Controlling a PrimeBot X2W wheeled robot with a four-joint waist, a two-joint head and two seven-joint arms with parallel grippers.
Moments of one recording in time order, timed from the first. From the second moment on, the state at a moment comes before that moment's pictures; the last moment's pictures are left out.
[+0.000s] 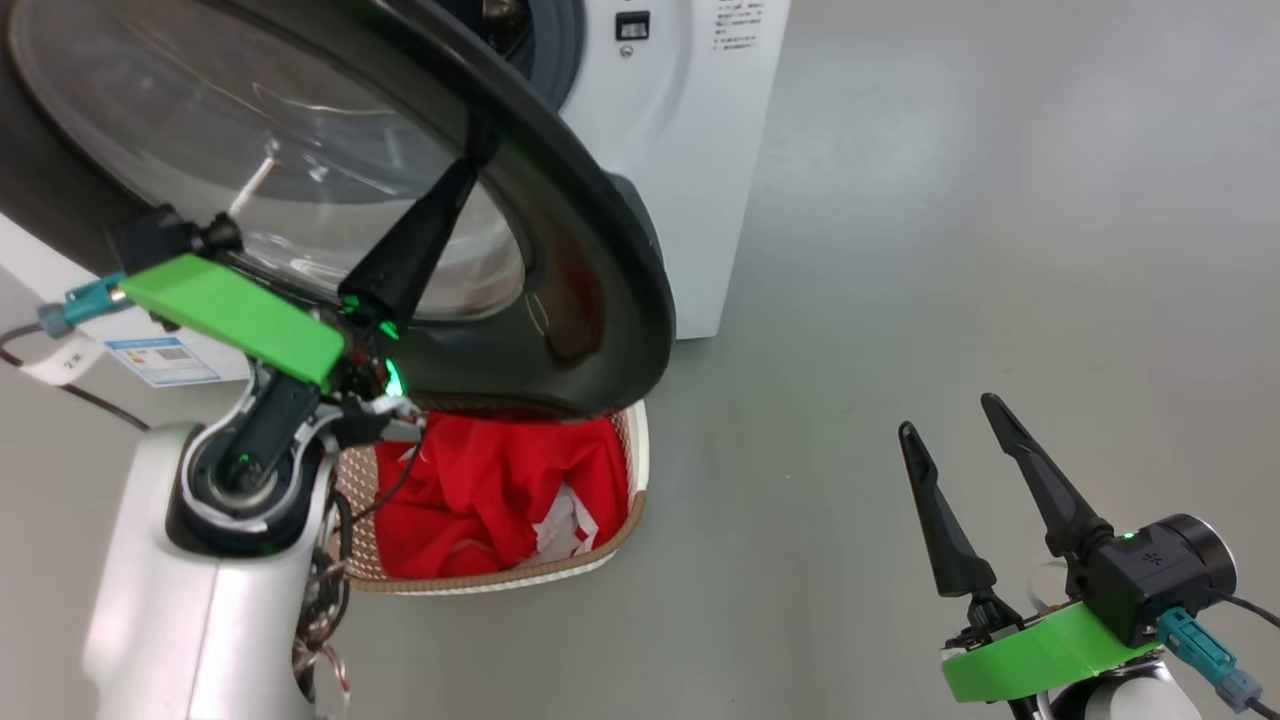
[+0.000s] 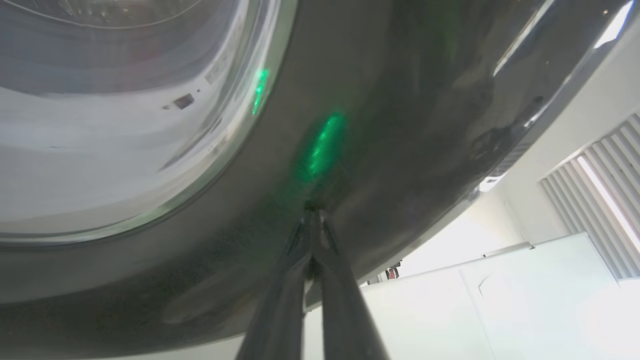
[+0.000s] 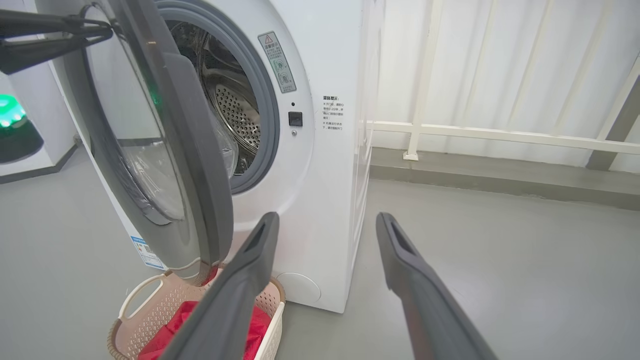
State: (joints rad) left arm -0.65 0.04 -0.07 0.20 -1.52 0.06 0.41; right arm -0.03 -0.04 0.07 -0.02 0.15 0.12 -0.21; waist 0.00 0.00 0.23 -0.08
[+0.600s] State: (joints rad) left arm -0.83 0.03 -0.06 0.41 -1.53 0.00 0.39; right arm -0.05 -0.04 0.08 -0.02 0.15 0.12 -0.21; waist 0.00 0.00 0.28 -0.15
